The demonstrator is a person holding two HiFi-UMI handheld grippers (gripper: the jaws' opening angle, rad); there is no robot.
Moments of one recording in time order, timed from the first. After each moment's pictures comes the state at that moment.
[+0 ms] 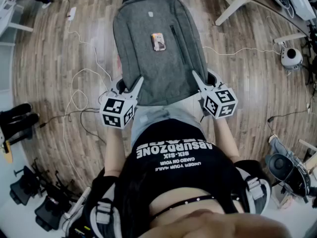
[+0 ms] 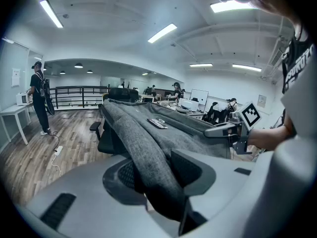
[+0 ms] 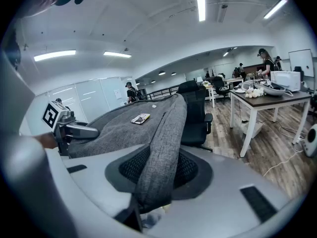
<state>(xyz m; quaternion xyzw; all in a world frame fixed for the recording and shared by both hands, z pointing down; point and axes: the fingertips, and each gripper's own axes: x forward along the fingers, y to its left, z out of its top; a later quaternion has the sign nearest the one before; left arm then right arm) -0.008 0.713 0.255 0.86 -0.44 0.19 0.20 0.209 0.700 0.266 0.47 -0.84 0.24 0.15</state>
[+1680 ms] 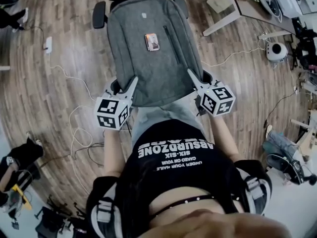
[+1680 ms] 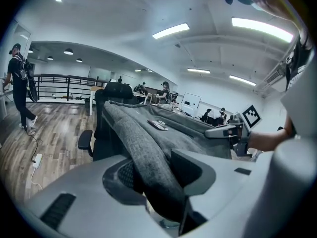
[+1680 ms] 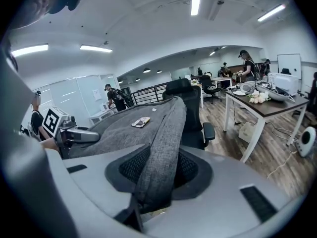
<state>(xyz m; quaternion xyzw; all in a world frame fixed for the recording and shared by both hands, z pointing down) -0.091 0.357 0.272 0.89 -0.35 0.17 0.24 0.126 0.379 0.260 0.54 -0.78 0.26 0.17</state>
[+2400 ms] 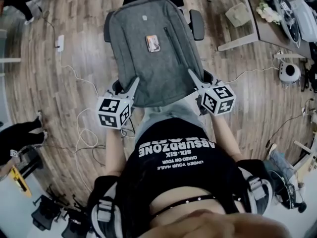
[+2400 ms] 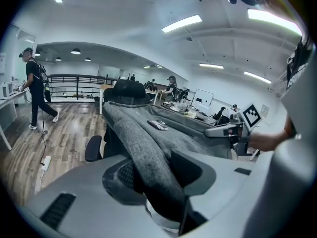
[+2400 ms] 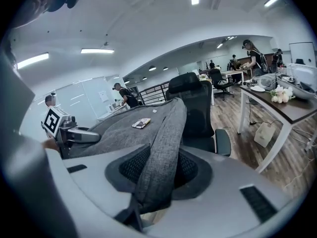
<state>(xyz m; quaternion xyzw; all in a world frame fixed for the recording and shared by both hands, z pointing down) -0.087 0.212 0.280 0.86 -0.40 0.20 0.25 0.131 0.211 0.281 0.48 -0.81 0.29 0.16</state>
